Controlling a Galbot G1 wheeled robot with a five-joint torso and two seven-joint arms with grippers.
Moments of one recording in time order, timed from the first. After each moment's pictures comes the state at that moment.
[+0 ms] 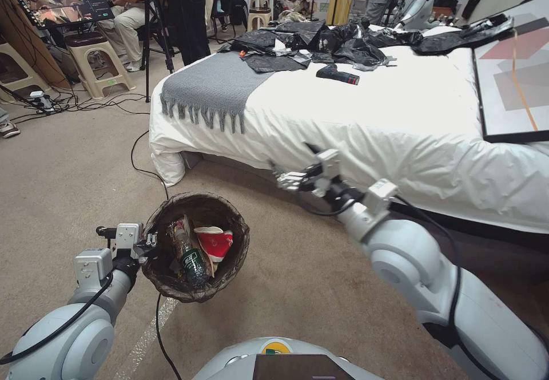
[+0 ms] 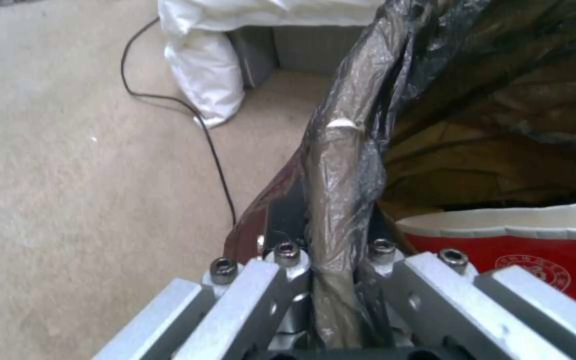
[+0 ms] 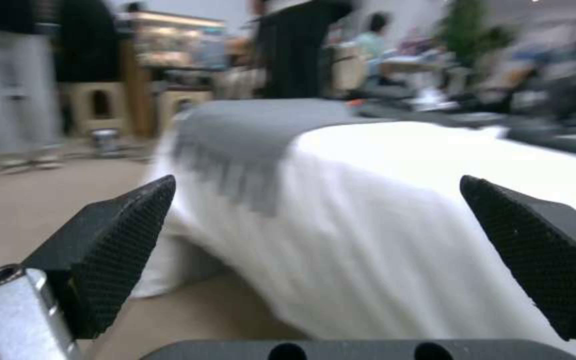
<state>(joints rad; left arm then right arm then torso) 1.77 -1.21 -0.83 -2.50 -0.52 0.71 -0.20 -1.12 0.88 0.28 2.37 0.61 -0.31 0.23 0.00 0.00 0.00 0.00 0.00</state>
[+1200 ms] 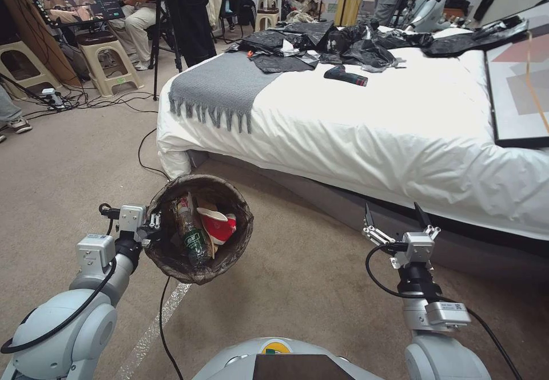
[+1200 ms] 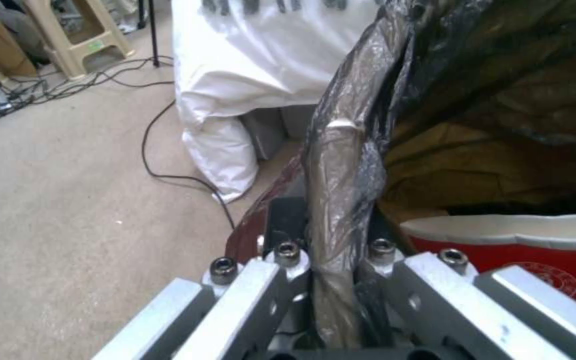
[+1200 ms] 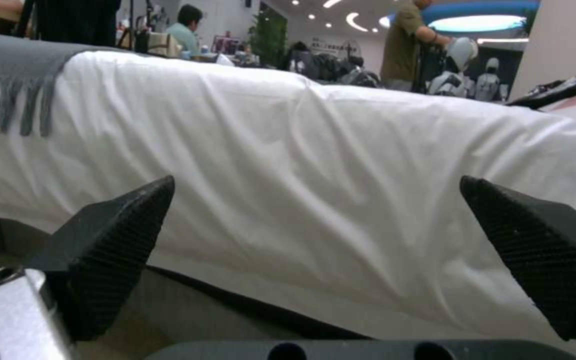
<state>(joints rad) 1.66 -1.22 -0.83 -2.50 -0.34 0.66 -0.04 -1.84 1.48 0.69 2.33 0.01 0.20 0.05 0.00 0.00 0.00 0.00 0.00</state>
